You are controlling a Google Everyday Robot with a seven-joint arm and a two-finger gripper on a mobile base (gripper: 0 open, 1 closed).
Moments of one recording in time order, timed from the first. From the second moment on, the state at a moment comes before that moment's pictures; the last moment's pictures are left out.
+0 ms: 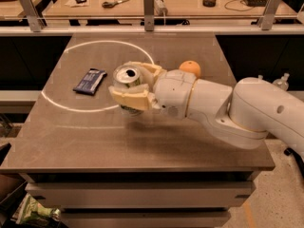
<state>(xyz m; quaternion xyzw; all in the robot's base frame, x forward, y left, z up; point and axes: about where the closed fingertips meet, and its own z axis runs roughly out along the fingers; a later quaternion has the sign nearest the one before) 0.486 0.050 0.942 -0.43 0.57 0.34 0.62</state>
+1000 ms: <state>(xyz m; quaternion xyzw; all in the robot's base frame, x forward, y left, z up) 0.507 -0.007 1.020 -0.42 0.55 0.25 0.68</state>
